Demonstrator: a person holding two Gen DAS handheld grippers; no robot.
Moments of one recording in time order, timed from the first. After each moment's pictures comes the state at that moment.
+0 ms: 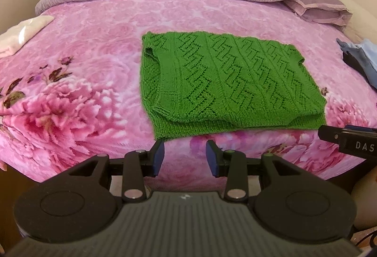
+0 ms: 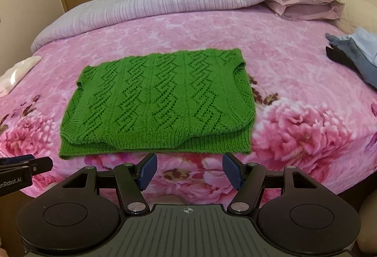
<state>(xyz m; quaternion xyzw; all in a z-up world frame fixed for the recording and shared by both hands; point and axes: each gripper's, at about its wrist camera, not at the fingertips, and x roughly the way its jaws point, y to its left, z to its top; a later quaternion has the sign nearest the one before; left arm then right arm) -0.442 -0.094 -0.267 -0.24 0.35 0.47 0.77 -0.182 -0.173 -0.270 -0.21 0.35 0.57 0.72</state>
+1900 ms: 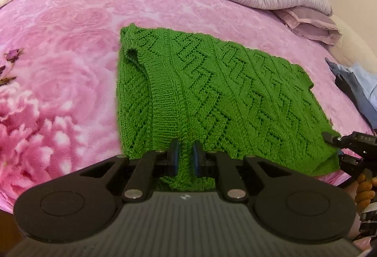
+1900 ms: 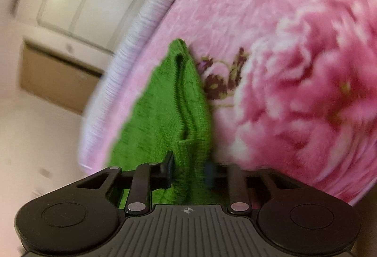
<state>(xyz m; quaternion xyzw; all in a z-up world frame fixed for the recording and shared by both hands) -0.434 0.031 -0.323 -0.31 0.31 0.39 0.81 -0.002 -0.131 -0.367 0.14 0.55 0.54 0.62</state>
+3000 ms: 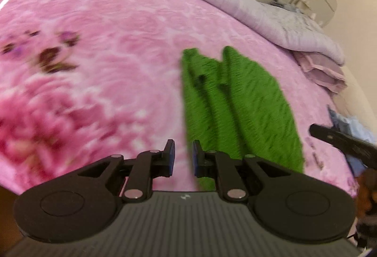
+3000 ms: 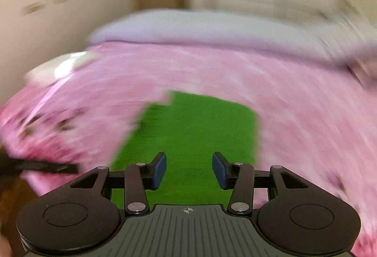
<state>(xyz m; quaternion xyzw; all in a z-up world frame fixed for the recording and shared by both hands) -0.523 0.077 -0.305 -0.40 0.24 0.40 0.79 -0.226 -0.005 -0.259 -0.23 0.30 0.66 0.65</state>
